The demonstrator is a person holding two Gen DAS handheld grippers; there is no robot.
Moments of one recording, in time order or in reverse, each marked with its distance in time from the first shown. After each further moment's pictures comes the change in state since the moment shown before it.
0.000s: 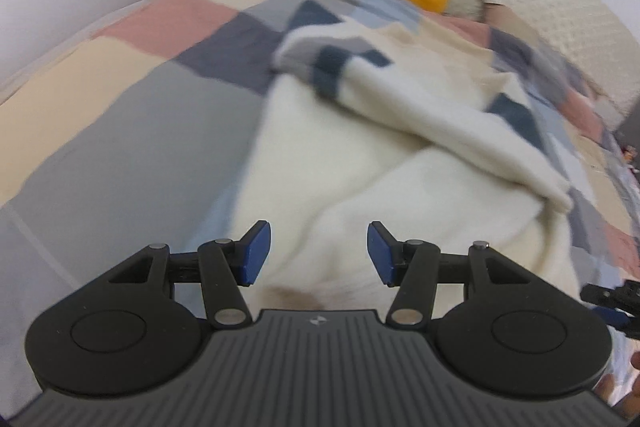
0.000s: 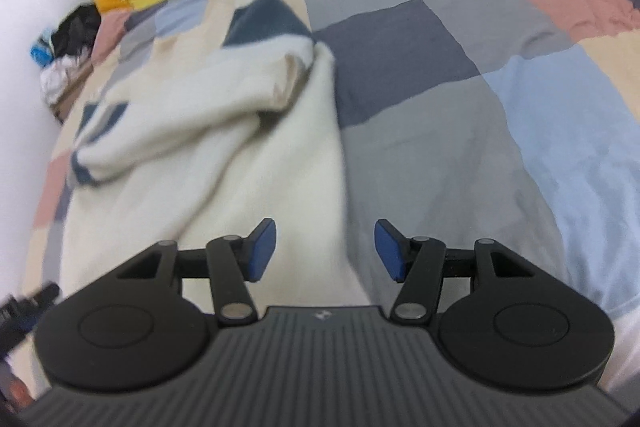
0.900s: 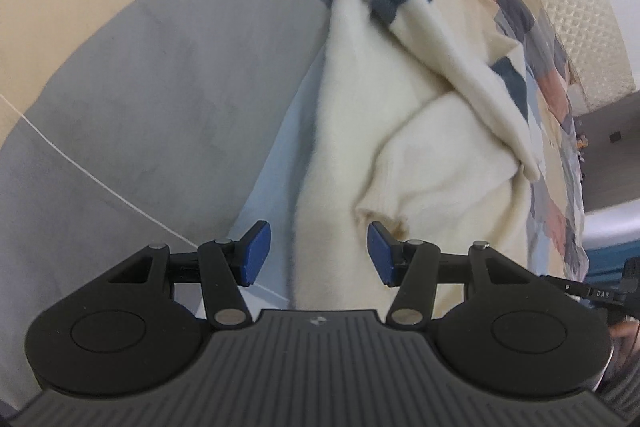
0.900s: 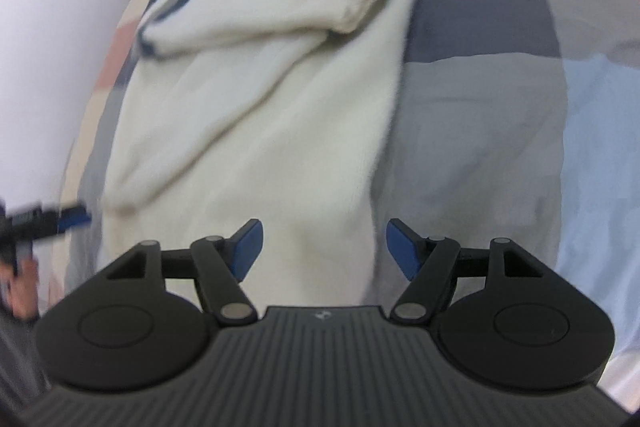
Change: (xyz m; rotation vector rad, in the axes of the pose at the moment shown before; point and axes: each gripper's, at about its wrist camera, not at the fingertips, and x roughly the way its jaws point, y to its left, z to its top) left arm 0.002 0.110 0.021 -0.189 0.399 -0.231; right arm -0.004 -0.011 0.048 -0.301 0.427 0.228
